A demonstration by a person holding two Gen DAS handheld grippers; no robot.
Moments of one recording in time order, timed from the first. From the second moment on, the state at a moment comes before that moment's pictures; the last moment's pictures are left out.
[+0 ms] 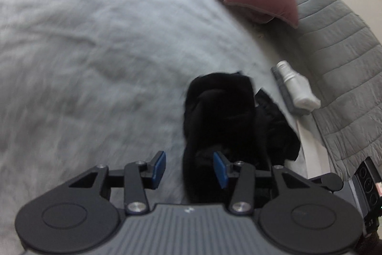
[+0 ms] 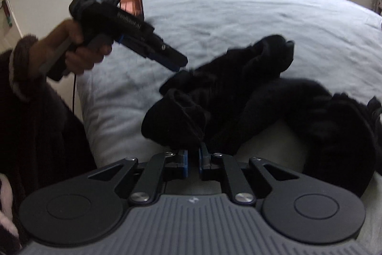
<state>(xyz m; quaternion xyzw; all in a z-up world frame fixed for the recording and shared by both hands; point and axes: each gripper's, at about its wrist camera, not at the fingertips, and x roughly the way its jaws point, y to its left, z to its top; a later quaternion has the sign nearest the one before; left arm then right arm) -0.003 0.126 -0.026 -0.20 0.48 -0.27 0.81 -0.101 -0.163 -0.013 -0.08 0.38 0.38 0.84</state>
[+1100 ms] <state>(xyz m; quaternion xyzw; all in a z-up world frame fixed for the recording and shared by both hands) -0.012 0.130 -0.061 -0.30 0.55 -0.24 0.74 0.019 -0.159 -0.010 0.12 0.35 0.20 0.91</state>
